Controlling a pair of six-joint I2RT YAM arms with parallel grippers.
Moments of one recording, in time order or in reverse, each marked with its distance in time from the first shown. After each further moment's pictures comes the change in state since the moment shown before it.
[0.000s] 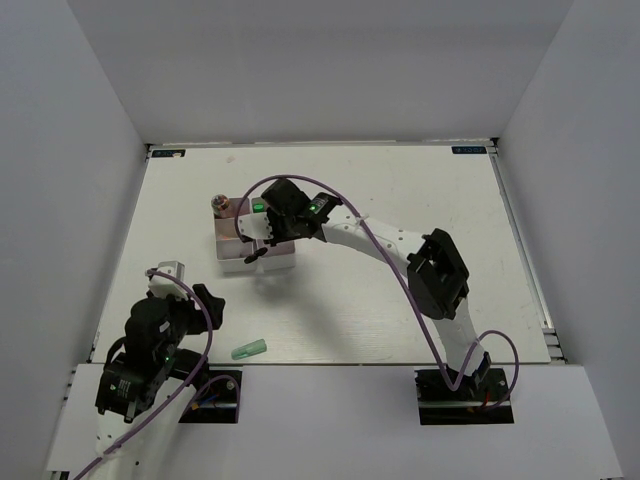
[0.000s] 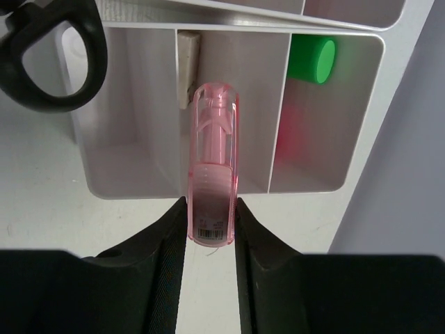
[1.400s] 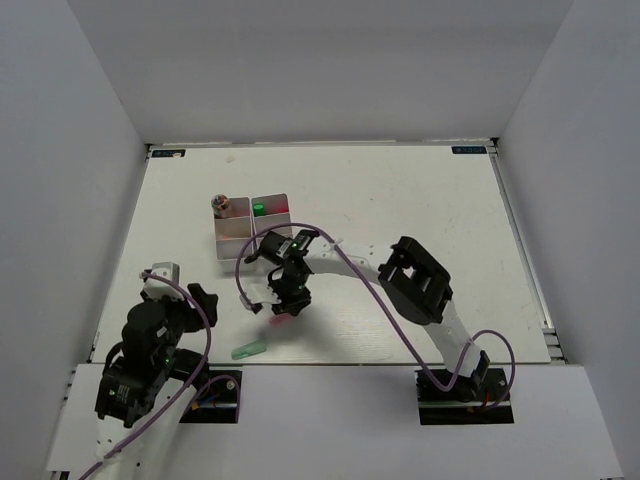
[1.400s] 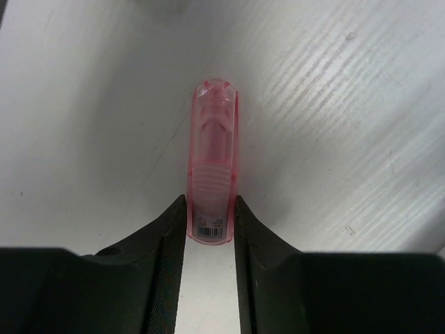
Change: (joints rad) left arm 0.001 -0.037 -0.009 0.037 -0.075 0.047; right arm 0.105 0.095 -0.170 -0.256 -0.528 -0.114
